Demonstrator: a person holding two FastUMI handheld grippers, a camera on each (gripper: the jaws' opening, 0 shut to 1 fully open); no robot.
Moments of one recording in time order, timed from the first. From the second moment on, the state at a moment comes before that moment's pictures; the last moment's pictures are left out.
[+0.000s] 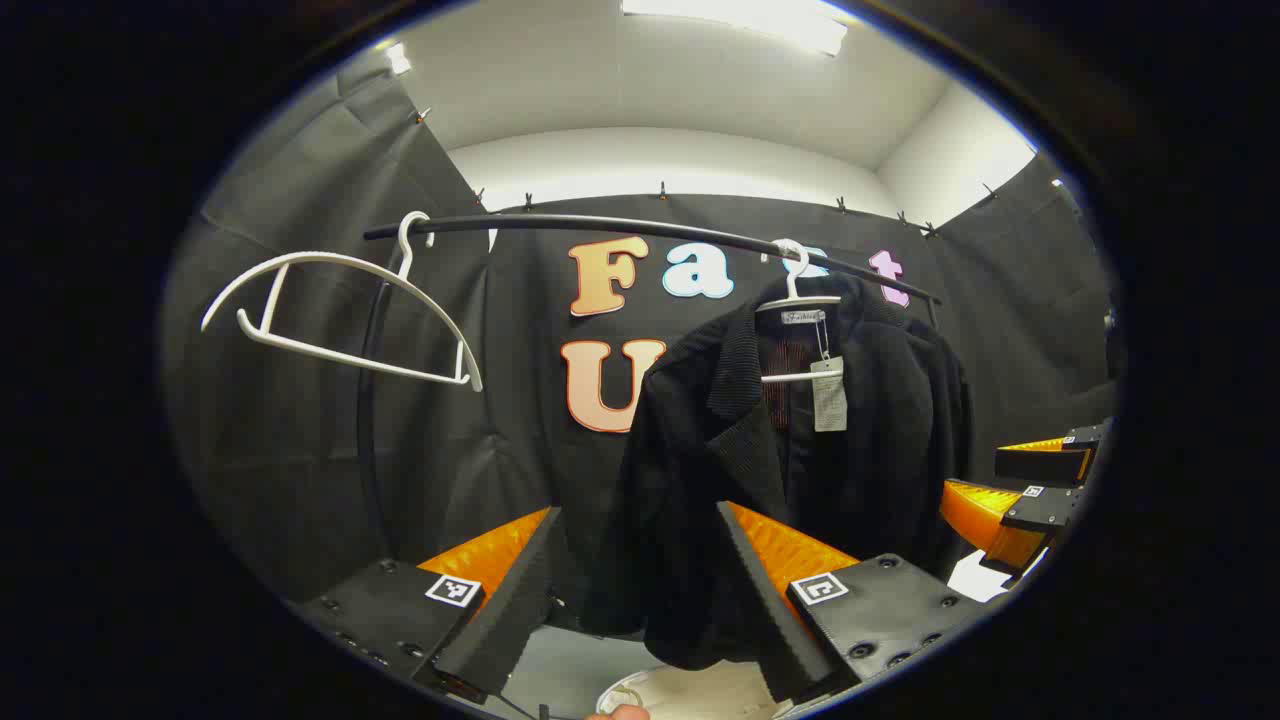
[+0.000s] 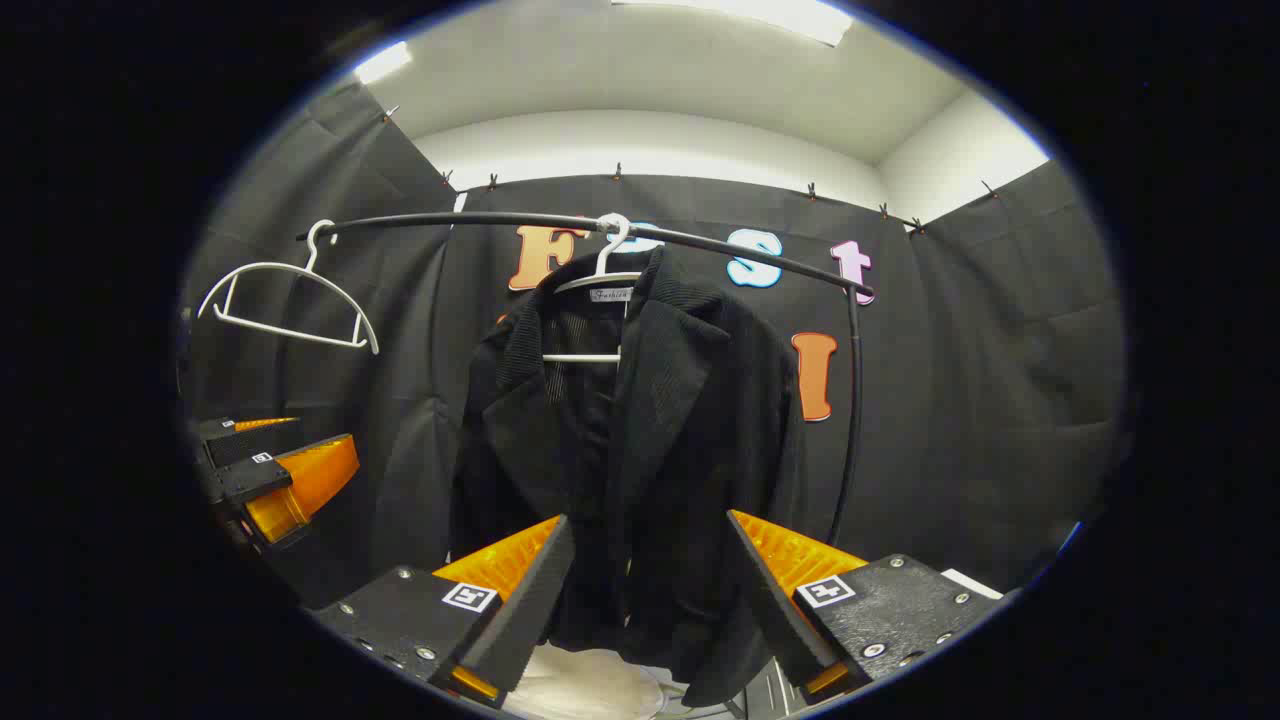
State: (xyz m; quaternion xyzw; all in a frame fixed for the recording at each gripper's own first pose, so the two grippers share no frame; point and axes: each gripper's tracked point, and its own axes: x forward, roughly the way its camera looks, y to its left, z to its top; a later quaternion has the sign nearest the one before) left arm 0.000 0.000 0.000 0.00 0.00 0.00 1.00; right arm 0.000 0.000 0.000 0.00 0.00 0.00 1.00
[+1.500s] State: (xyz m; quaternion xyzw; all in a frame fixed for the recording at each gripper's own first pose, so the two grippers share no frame) left arm -0.035 0.065 0.009 0.01 -0.01 0.06 1.00; right arm 0.163 0.005 -0.043 0.00 0.04 -0.09 1.00
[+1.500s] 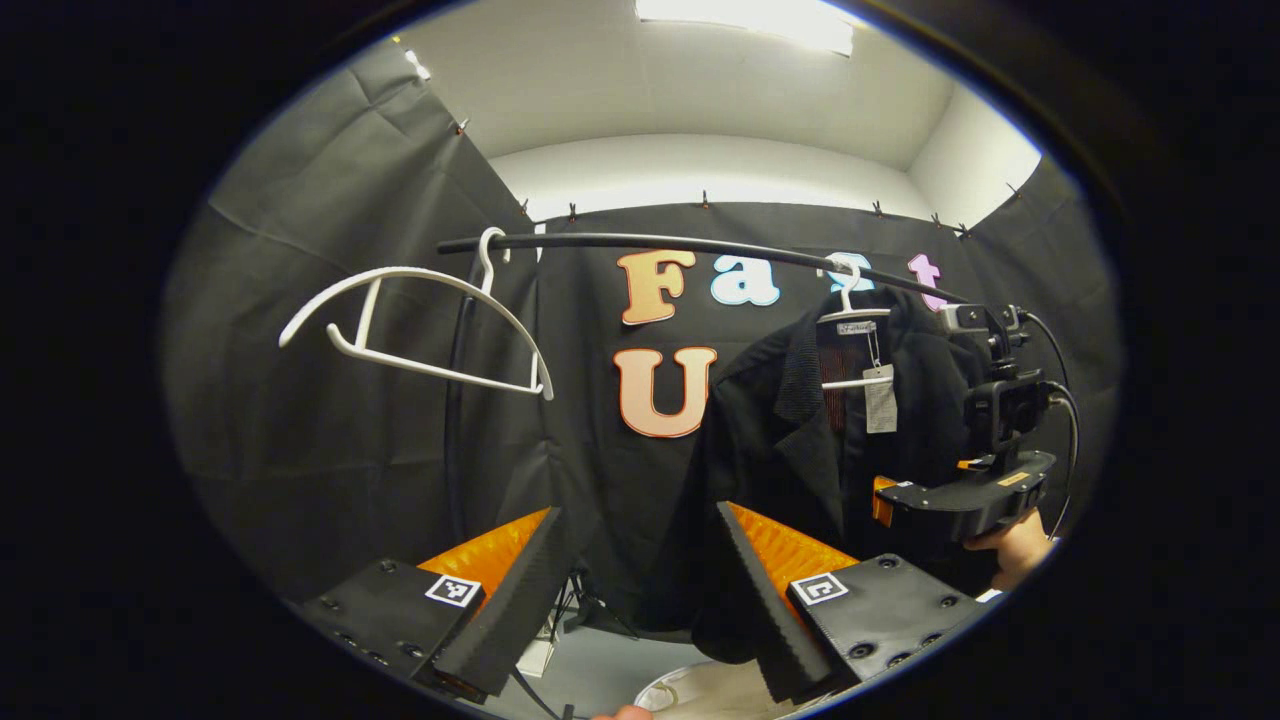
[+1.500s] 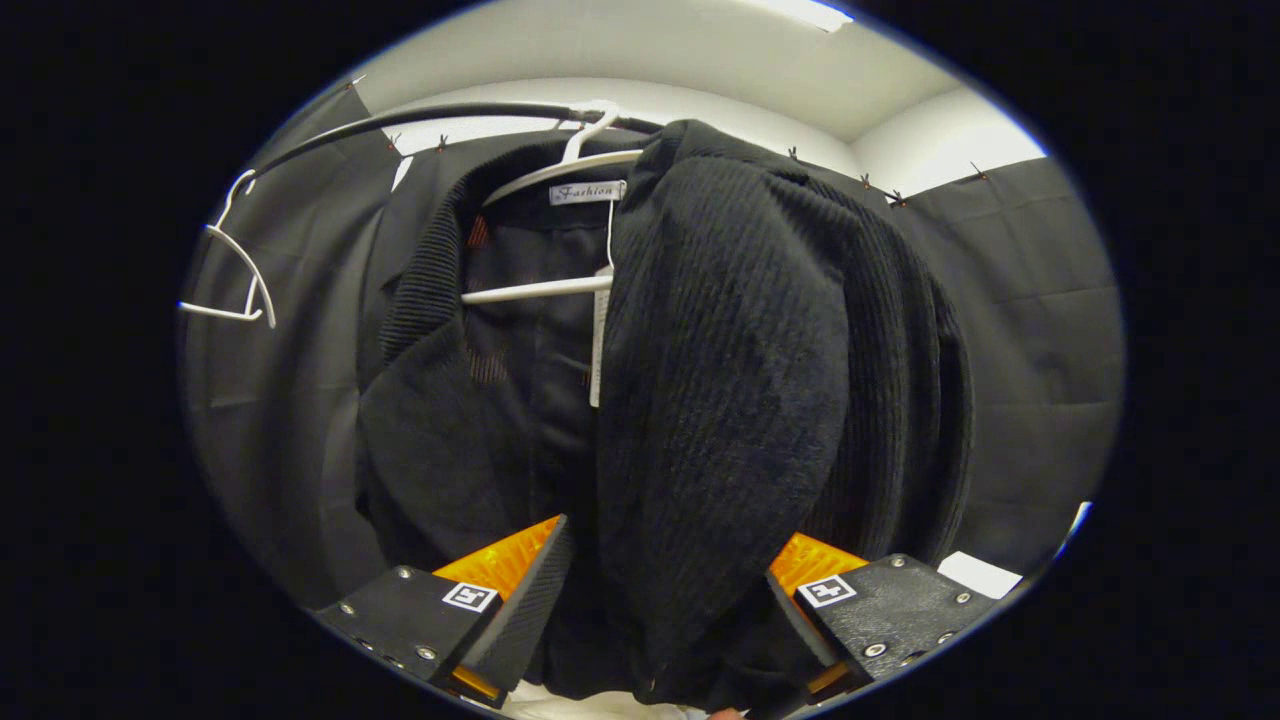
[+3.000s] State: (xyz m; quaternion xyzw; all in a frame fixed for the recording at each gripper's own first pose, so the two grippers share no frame) left arm 0.125 -0.133 -0.010 -0.06 -0.02 -0.08 0.99; right arm 0.054 -0.031 0.021 -0.06 -0.03 0.05 1.00
